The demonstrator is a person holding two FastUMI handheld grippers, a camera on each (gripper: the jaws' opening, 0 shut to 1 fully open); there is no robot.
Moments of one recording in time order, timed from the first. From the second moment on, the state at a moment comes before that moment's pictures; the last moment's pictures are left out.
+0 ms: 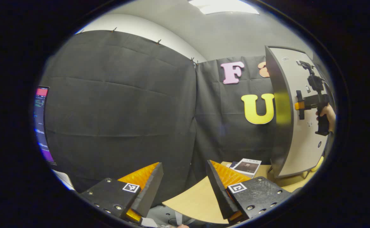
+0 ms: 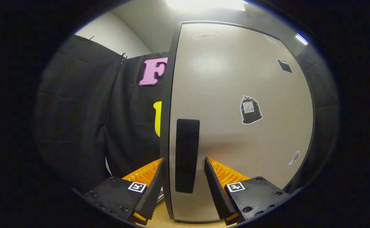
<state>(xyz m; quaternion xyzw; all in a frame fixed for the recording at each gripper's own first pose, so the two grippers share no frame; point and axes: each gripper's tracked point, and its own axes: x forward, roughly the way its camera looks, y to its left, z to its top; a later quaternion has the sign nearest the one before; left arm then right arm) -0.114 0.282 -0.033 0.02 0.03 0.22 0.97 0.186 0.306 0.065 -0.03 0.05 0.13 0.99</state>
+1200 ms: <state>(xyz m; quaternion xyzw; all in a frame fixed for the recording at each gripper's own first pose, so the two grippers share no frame) -0.058 0.189 -0.015 0.00 0.02 0.12 0.99 0.127 0.293 0.079 0.01 0.10 0.24 0.97</state>
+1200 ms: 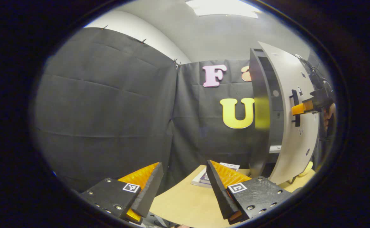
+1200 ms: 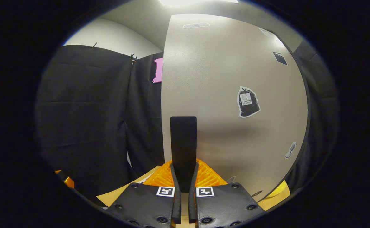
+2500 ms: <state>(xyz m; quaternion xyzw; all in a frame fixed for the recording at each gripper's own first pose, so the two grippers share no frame) -0.037 -0.045 0.007 0.02 0.00 -0.03 1.00 0.076 0.201 0.085 0.07 0.11 0.36 0.92</state>
